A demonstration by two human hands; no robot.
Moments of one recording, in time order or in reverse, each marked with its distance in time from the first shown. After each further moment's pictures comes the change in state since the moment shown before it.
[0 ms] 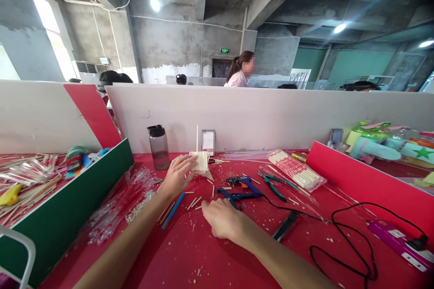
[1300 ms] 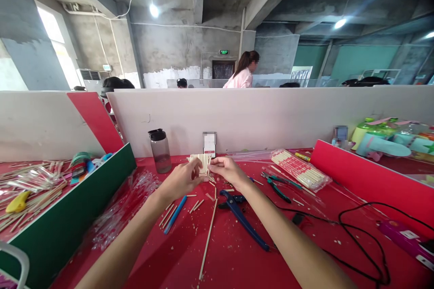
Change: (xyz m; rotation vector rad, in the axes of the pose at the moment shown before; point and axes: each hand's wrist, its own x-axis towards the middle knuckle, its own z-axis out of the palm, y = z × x) left_hand 0.046 0.049 -0.050 -0.215 -0.469 -0.343; right_hand 0.060 0.084 -0.025 1.539 0.538 -0.069
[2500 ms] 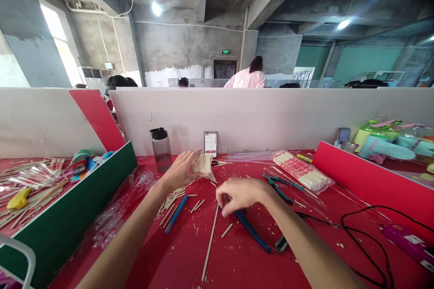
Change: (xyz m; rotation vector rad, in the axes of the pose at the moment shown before) left_hand 0.018 -0.049 0.010 0.173 0.124 0.200; right_hand -0.039 -0.037 -0.016 -1.053 -0.735 -0.011
